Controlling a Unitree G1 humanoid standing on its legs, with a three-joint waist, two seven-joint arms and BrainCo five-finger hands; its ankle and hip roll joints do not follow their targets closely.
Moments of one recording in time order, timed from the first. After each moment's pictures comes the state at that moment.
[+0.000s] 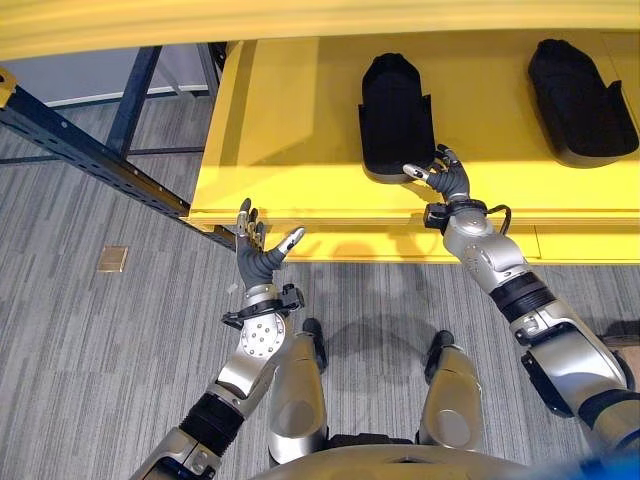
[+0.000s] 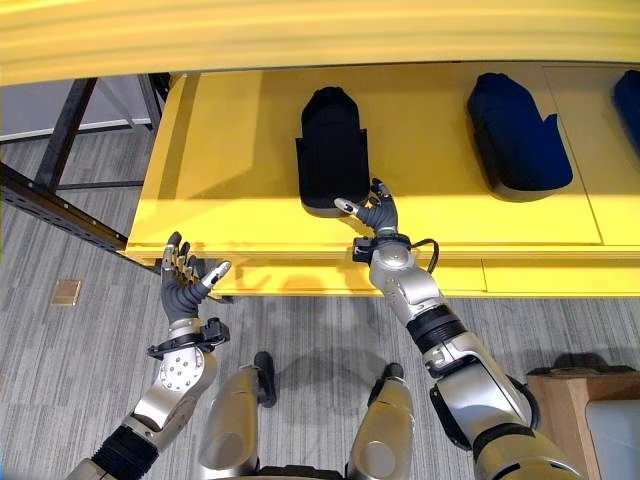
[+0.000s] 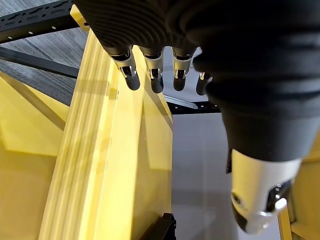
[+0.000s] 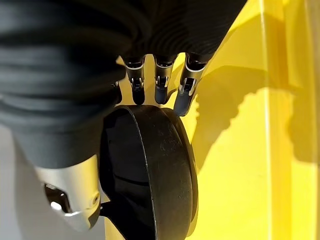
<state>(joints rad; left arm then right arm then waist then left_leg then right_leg) -0.10 0.36 -0.45 0.07 -0.36 -0.40 0.77 -0.73 -0.36 0.41 0.49 0.65 0.15 -0.45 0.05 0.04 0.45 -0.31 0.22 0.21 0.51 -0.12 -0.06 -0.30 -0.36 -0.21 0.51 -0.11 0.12</state>
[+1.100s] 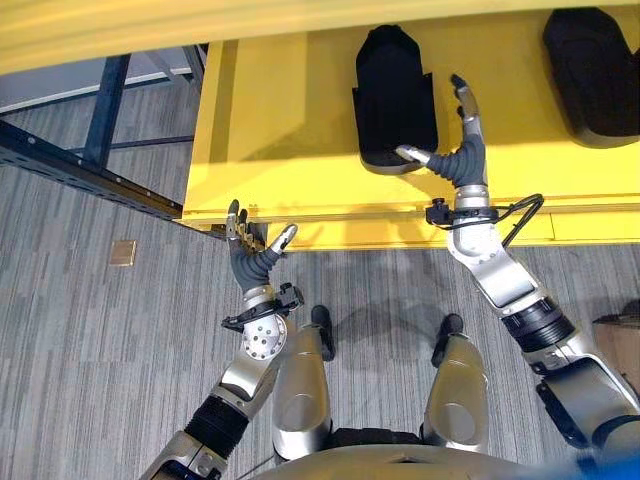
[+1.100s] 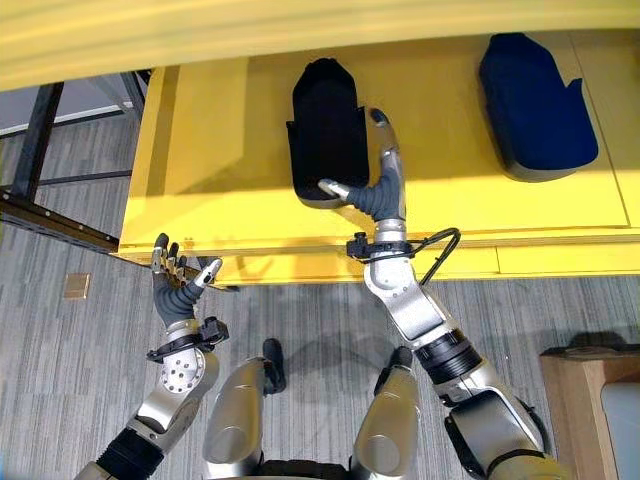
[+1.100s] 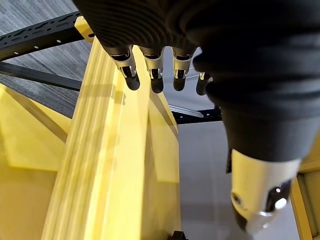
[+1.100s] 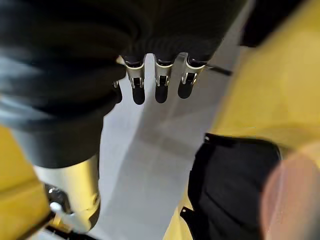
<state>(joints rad) -0.08 0.32 -0.39 0.06 -0.33 -0.45 0.84 -0.57 -0.50 0.43 -0.02 -0.12 -0.03 -0.53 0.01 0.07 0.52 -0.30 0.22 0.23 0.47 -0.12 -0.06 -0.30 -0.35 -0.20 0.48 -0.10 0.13</state>
